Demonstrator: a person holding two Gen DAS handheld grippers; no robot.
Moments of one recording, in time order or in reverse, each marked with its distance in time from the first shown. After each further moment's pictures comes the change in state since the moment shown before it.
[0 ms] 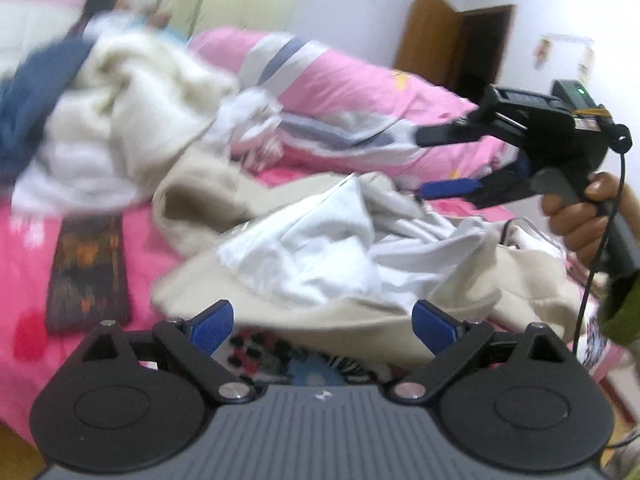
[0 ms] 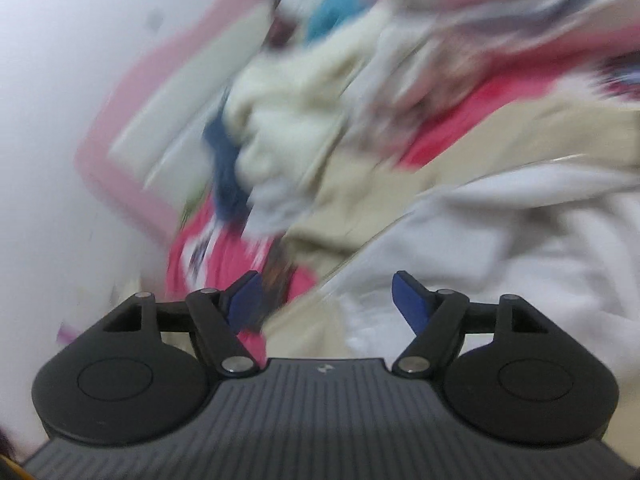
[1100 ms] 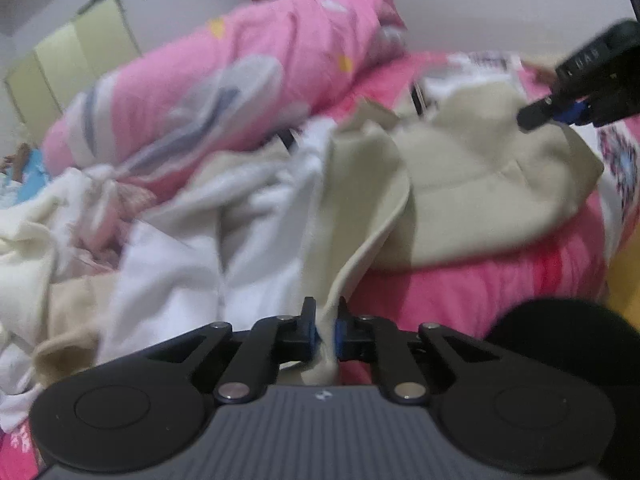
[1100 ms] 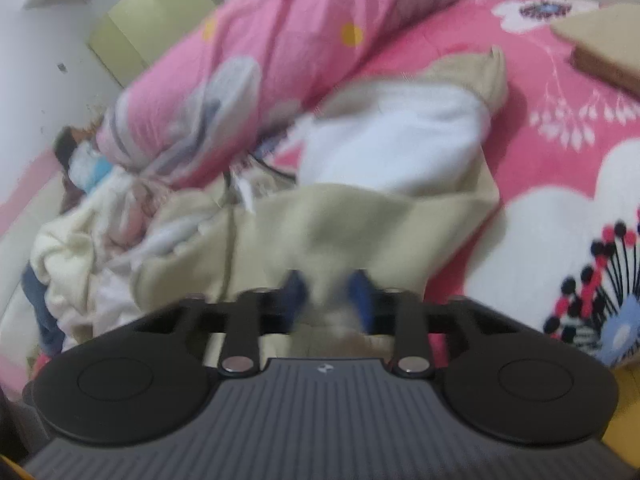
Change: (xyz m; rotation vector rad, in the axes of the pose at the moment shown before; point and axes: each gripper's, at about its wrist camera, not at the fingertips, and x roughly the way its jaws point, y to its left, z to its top) left arm 0.105 -0.161 0.007 0.586 0.179 0.080; right arm -0.175 -0.116 -0.134 0.223 -0.455 -0.506
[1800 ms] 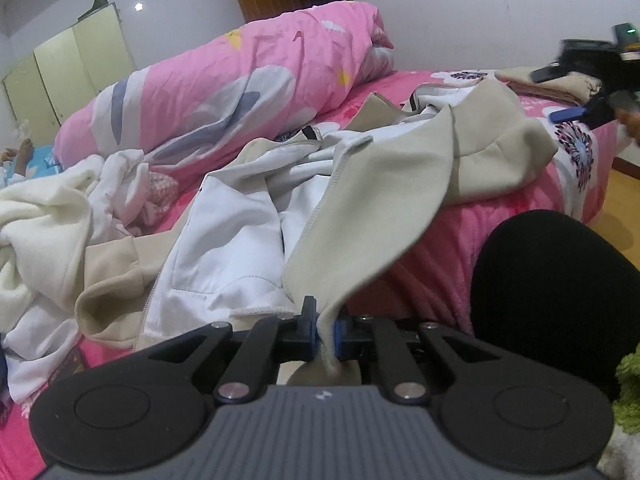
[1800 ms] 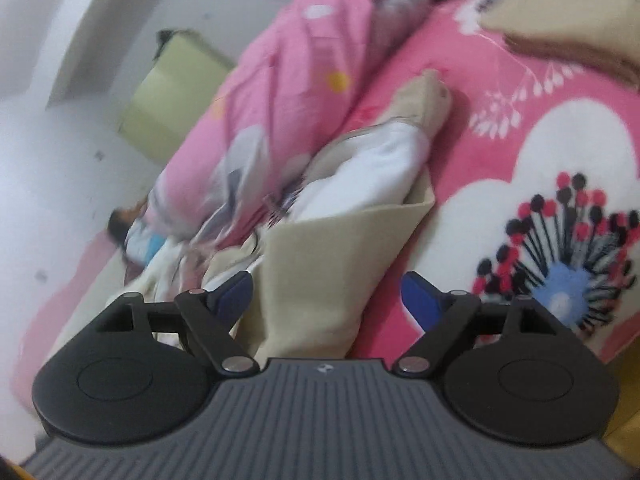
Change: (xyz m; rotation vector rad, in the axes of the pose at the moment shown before) left arm -0.061 0.054 -0.067 0.017 -0.032 -0.079; right arm -0.031 -0.090 -0.004 0.264 -0.073 0.142
